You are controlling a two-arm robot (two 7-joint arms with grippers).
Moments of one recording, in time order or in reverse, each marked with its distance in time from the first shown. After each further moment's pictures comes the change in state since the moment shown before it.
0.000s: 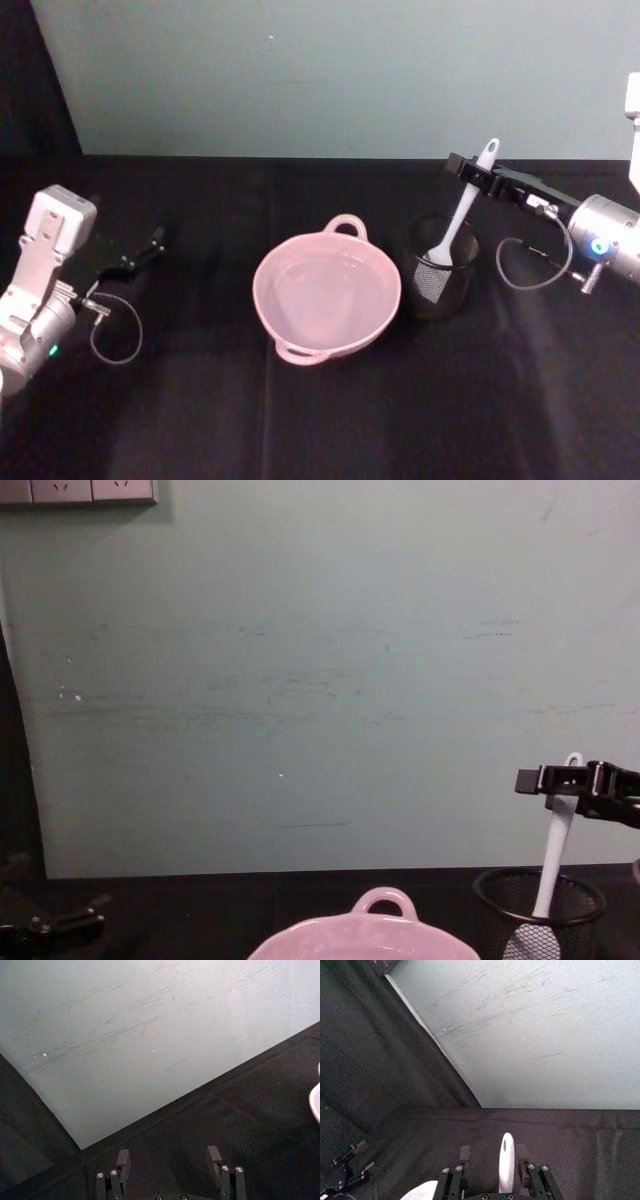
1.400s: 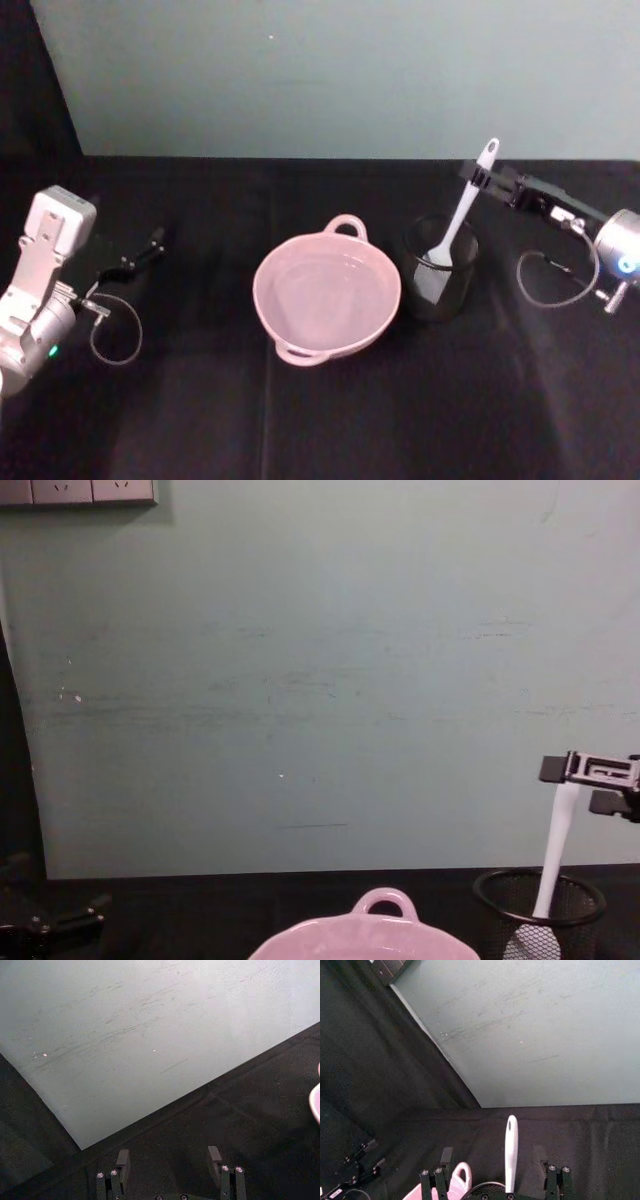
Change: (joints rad) left arm 0.000 0.000 0.000 0.000 0.000 0.000 0.000; right arm -0.130 0.036 0.096 -0.155 0.015 0.026 -0.031
